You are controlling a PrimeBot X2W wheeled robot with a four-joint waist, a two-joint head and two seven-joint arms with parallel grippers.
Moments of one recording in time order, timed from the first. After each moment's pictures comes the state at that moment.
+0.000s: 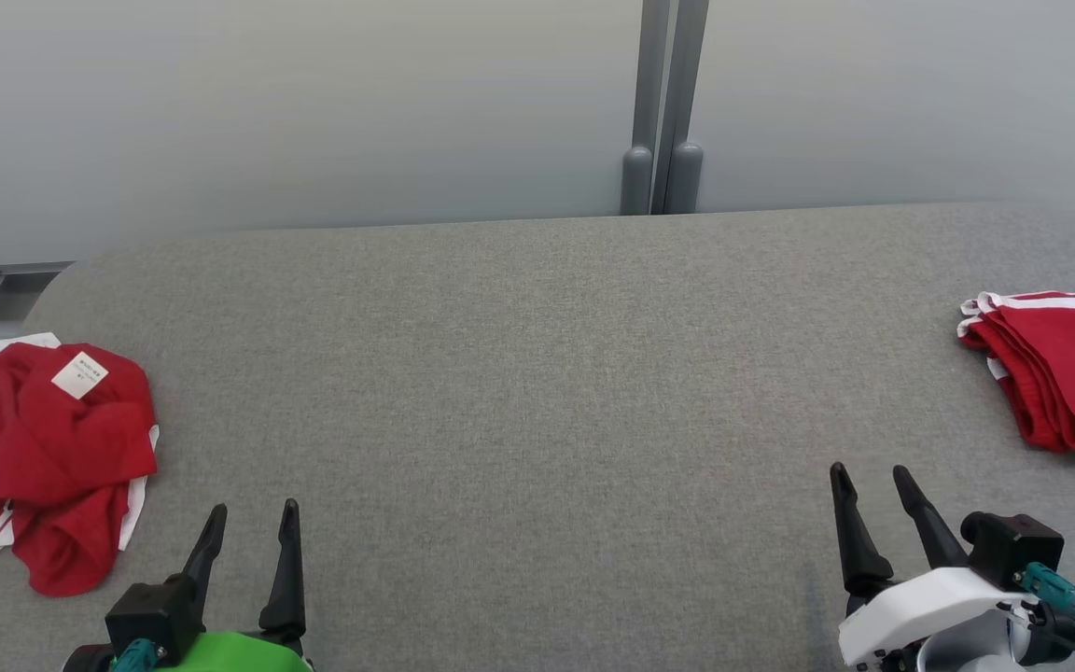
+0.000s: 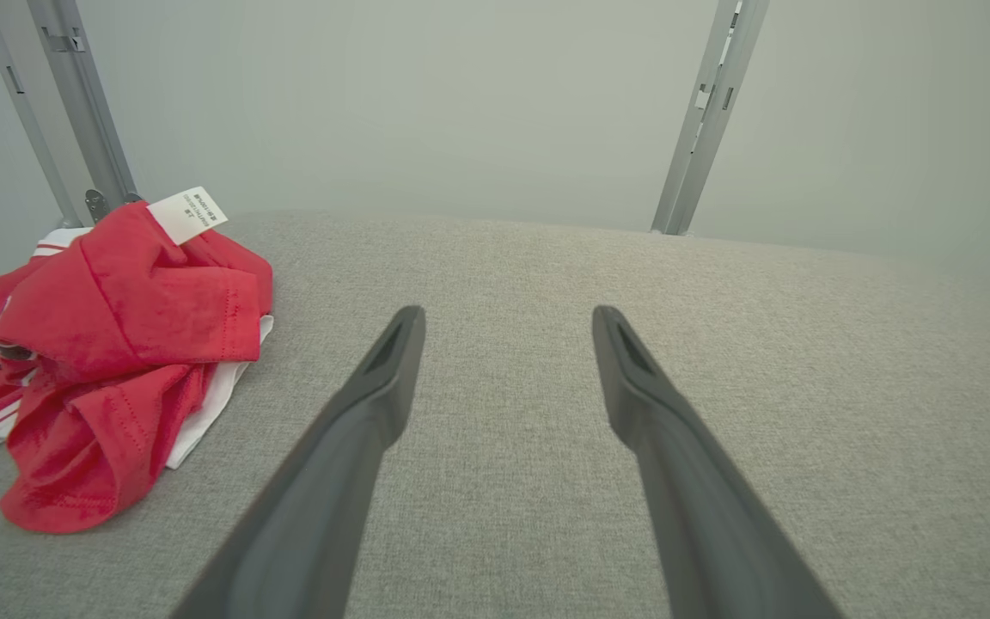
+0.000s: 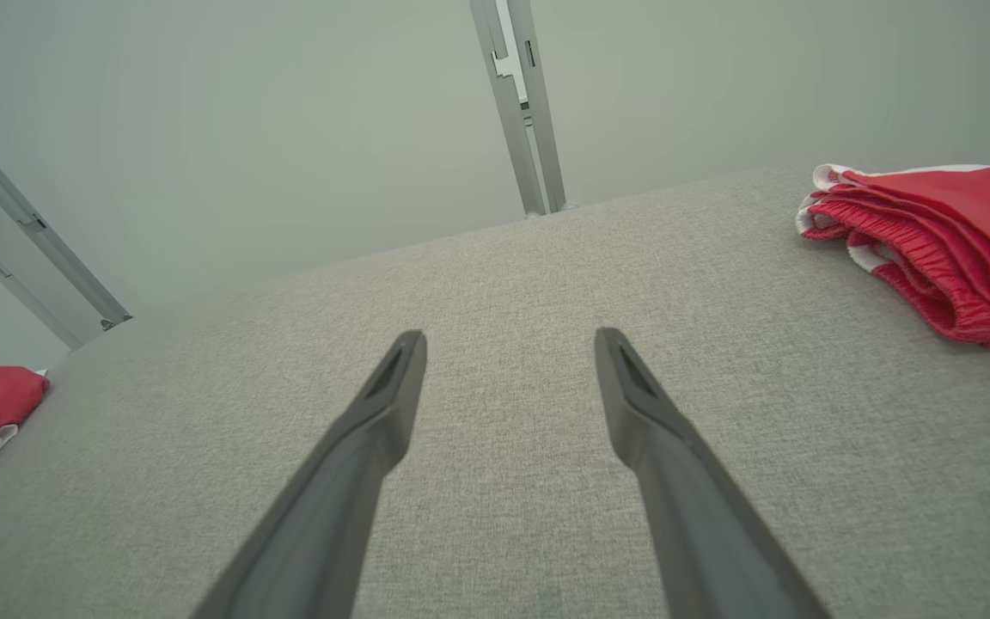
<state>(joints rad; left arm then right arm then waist) 0.02 0.14 -0.12 0.29 -0.31 -0.07 -0.26 0.00 -0.05 0.01 0.26 0.31 0.13 -0.20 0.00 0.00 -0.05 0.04</state>
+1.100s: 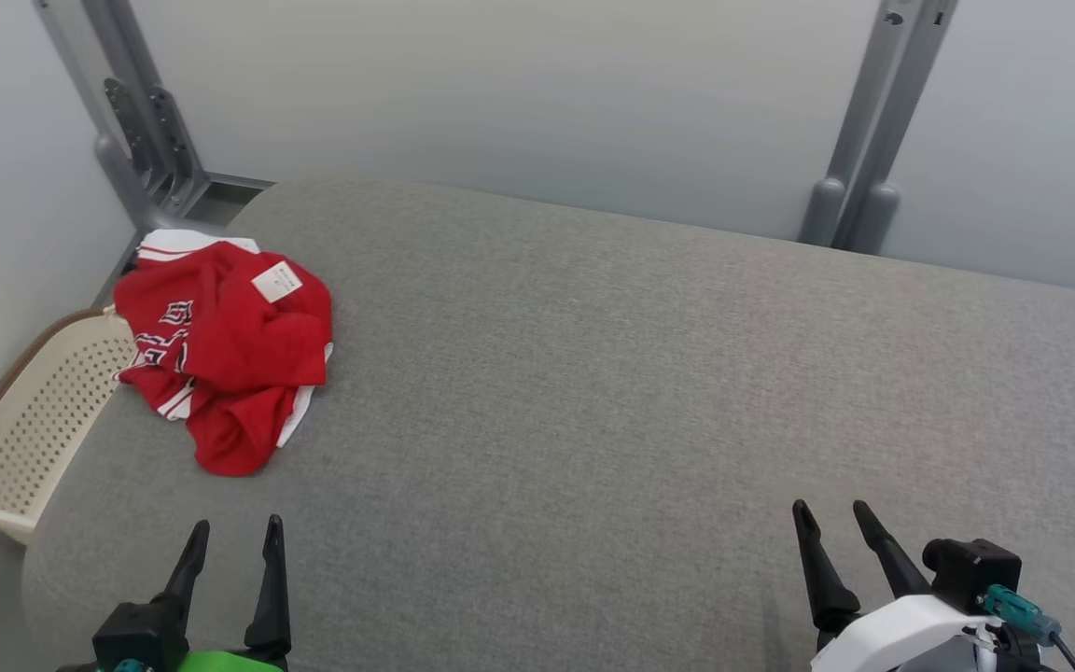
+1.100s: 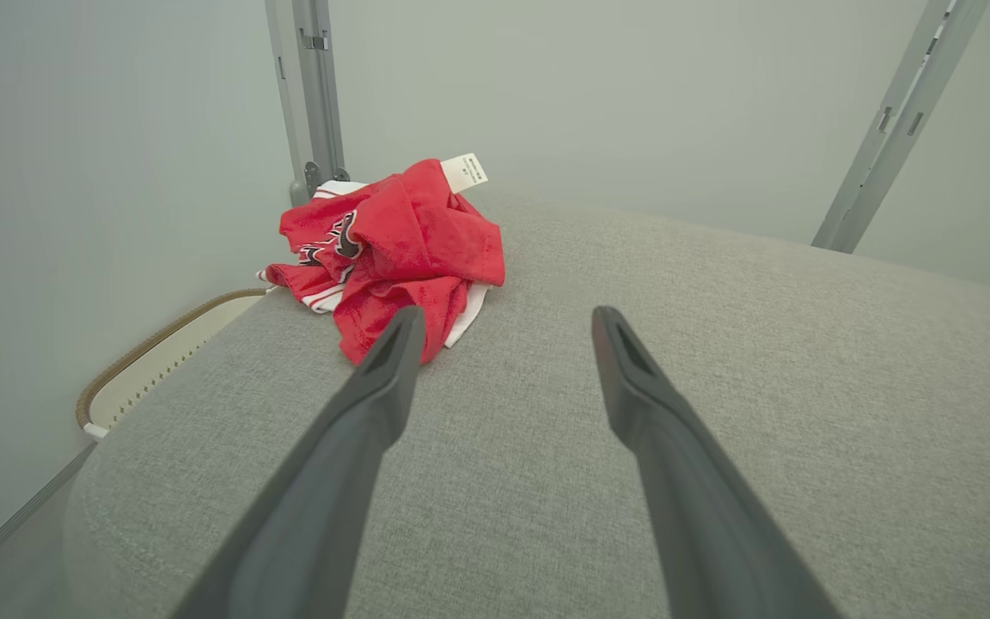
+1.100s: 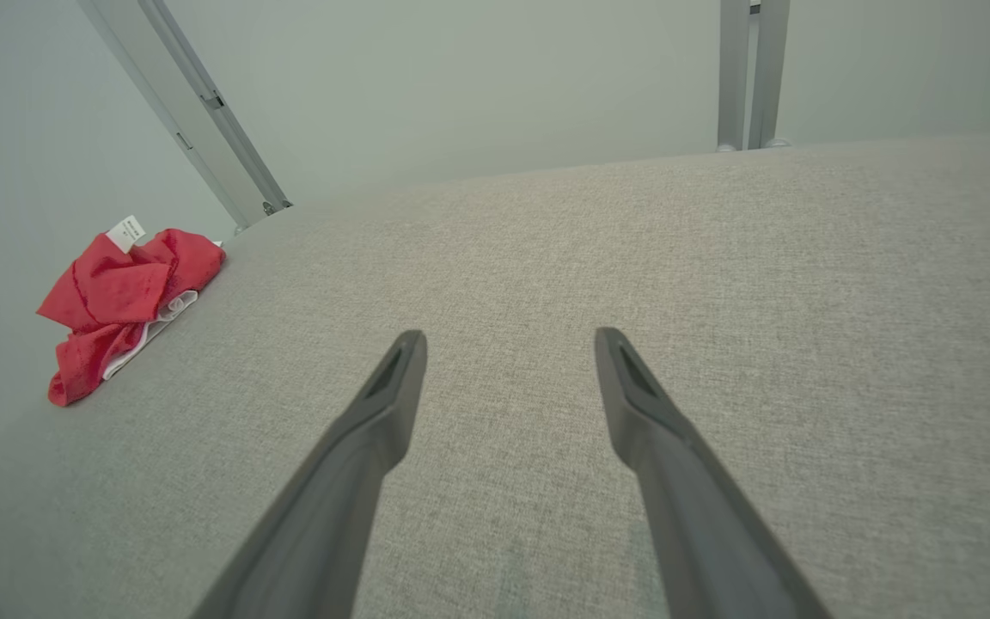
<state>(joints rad) 0.06 0.14 -0.08 0.26 -0.27 -0.07 -0.26 0.03 -0.05 0.08 0.29 0.34 0.13 -0.19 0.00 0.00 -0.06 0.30</state>
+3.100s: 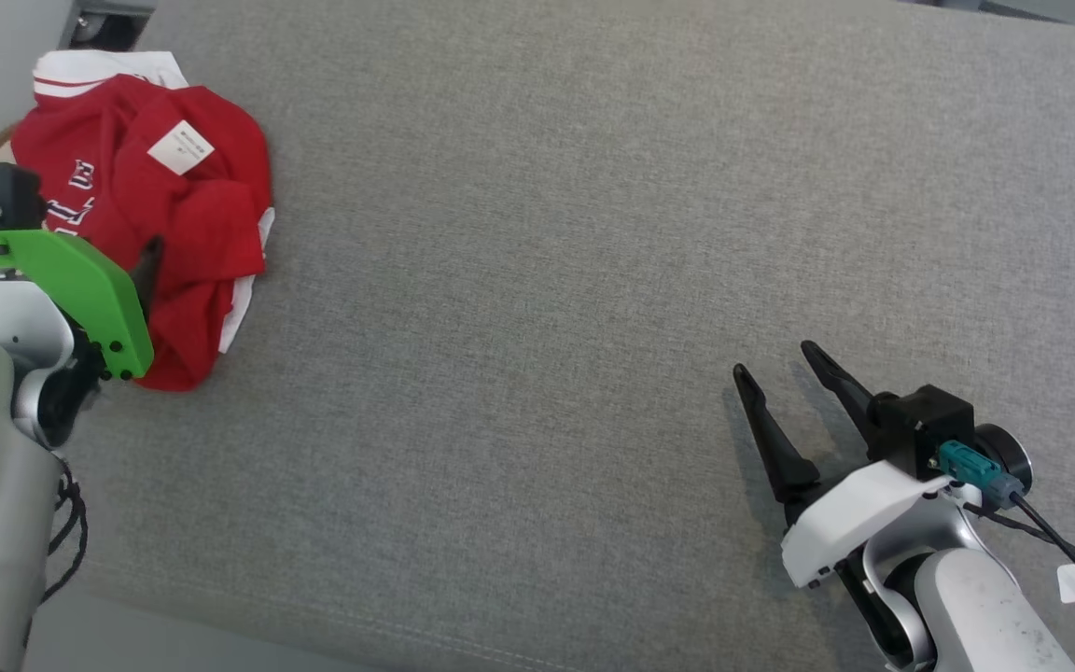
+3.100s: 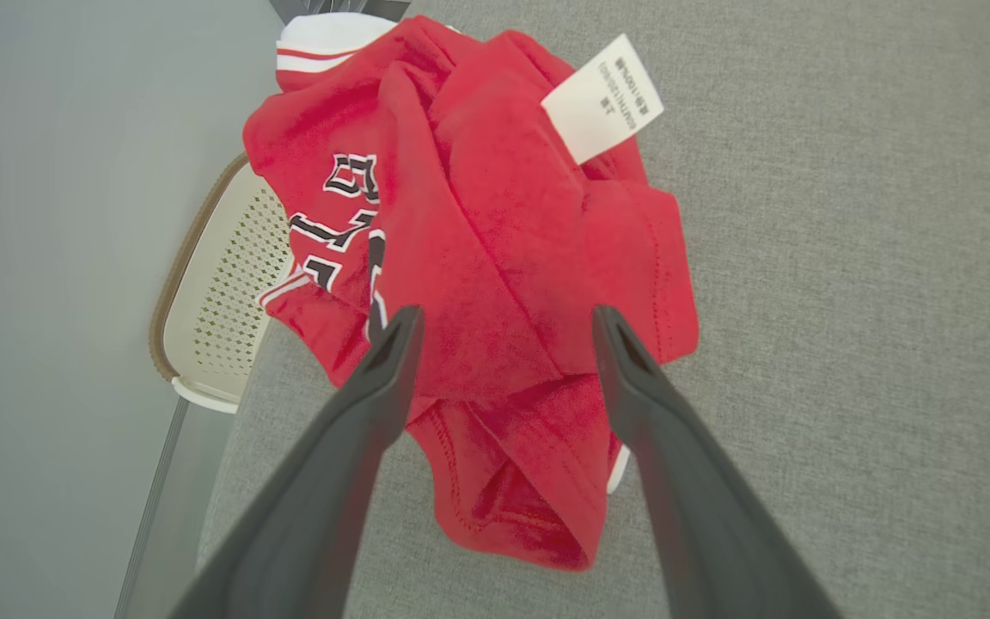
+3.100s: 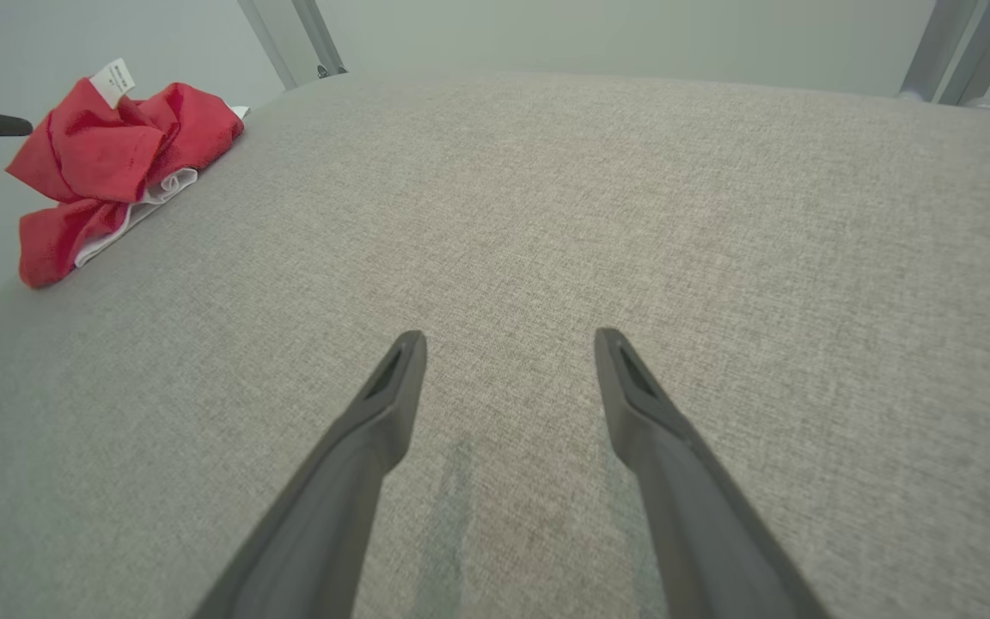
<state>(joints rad) -0.75 0.39 -0.26 0.70 -0.54 -0.13 0.38 -0.14 -0.12 0.20 0.04 0.18 0.13 0.01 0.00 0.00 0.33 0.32</state>
